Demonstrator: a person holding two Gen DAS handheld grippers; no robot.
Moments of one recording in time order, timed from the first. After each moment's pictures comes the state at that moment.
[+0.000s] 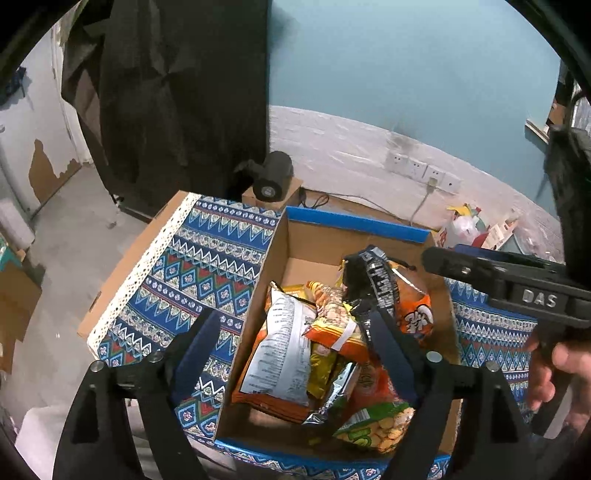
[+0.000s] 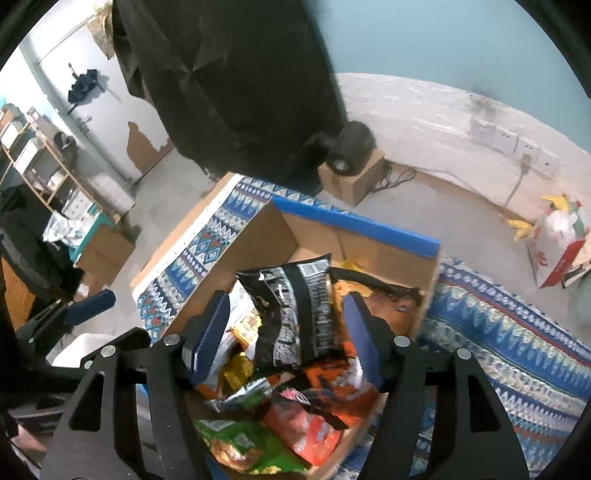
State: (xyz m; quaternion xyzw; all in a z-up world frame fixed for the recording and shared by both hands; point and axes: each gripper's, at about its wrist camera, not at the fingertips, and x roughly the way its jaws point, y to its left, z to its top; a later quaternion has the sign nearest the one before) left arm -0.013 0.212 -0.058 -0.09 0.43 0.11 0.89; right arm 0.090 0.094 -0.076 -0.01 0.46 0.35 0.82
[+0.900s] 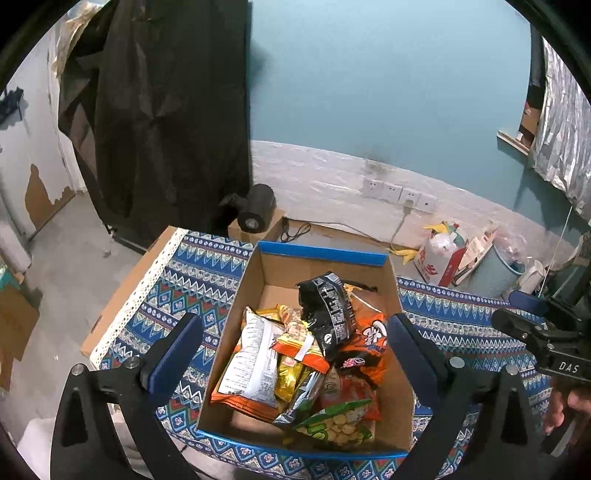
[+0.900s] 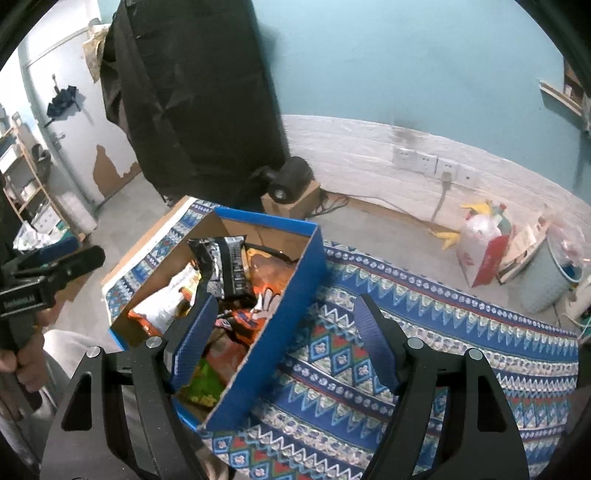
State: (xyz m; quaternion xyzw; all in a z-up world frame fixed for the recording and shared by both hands) left arm -0.033 0.174 -0.015 -0.07 0.37 0.10 0.92; right arm 0.024 -0.010 -0.042 -0.02 0.40 0.27 0.87
